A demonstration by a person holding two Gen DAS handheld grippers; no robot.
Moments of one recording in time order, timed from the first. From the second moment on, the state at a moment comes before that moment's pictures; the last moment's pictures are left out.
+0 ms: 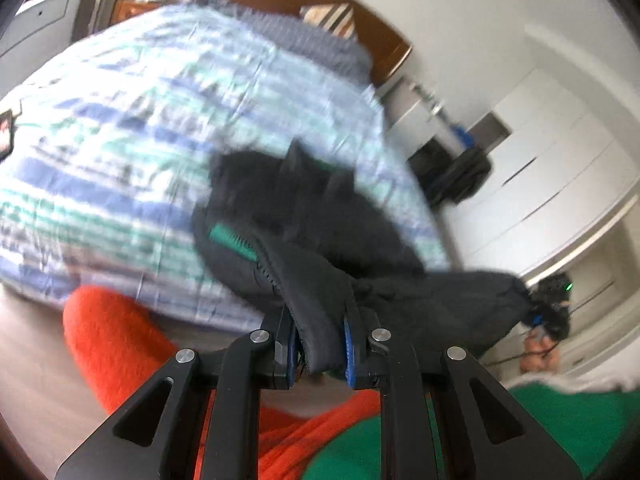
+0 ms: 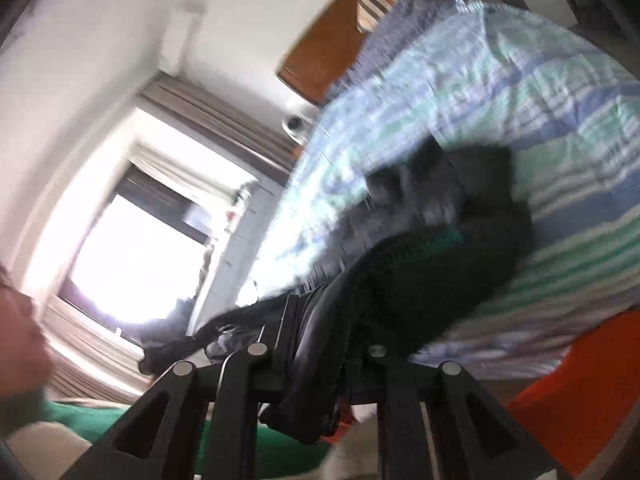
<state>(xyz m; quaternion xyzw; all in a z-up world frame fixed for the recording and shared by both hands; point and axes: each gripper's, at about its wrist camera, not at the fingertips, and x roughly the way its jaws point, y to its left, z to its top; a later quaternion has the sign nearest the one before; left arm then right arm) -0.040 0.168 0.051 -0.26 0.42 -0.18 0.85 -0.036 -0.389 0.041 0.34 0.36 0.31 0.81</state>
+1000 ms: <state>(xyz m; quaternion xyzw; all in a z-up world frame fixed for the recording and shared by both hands) 0.213 0.159 -0.072 -0.20 0.47 -0.19 0.83 0.205 -0.406 -0.110 0.34 0.45 0.21 0.79</state>
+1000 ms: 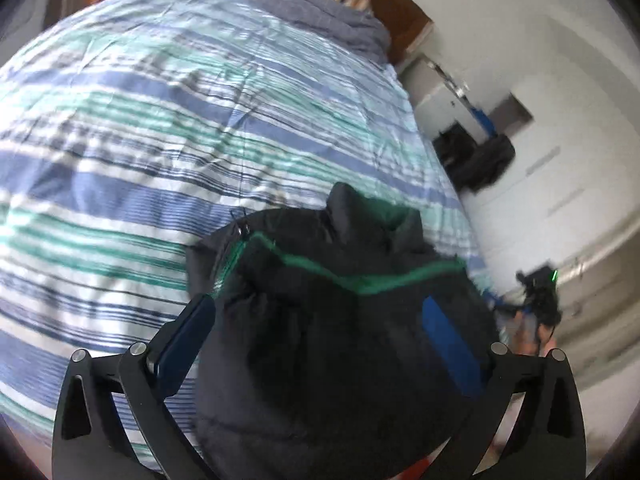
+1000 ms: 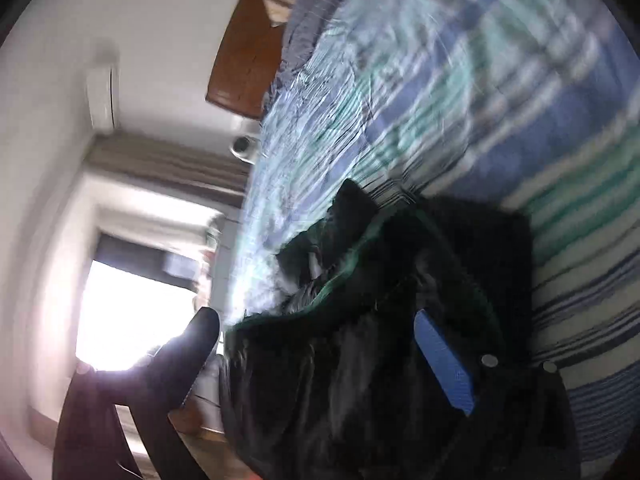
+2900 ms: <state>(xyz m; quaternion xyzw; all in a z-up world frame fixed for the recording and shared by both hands) 0.323 0.115 -0.215 -0.13 0.44 -0.03 0.89 0.302 -0.353 -0.205 0.16 0.41 0.05 0.89</state>
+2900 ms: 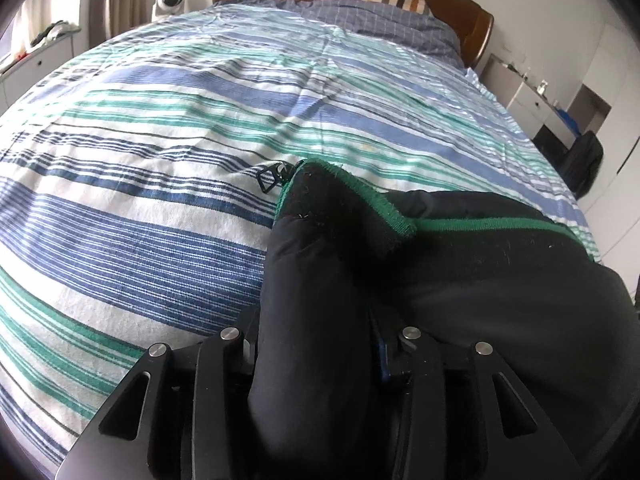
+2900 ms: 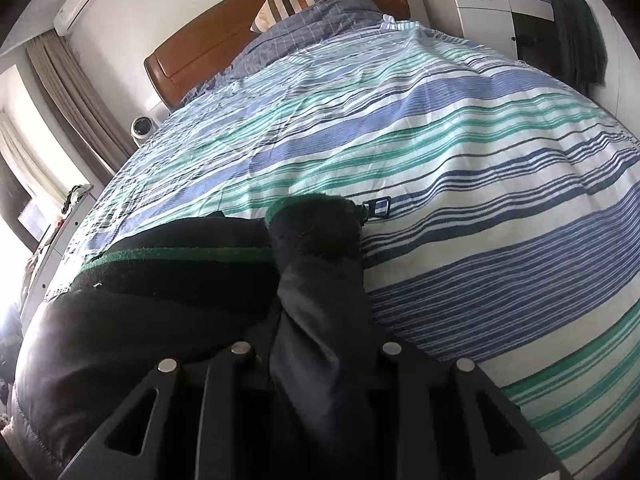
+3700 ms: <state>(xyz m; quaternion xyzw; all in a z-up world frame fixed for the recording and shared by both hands) 0.291 -0.028 -0.080 -0.03 0.44 -0.13 0.89 0.204 -0.330 -0.088 0.14 0.36 0.13 0.91</state>
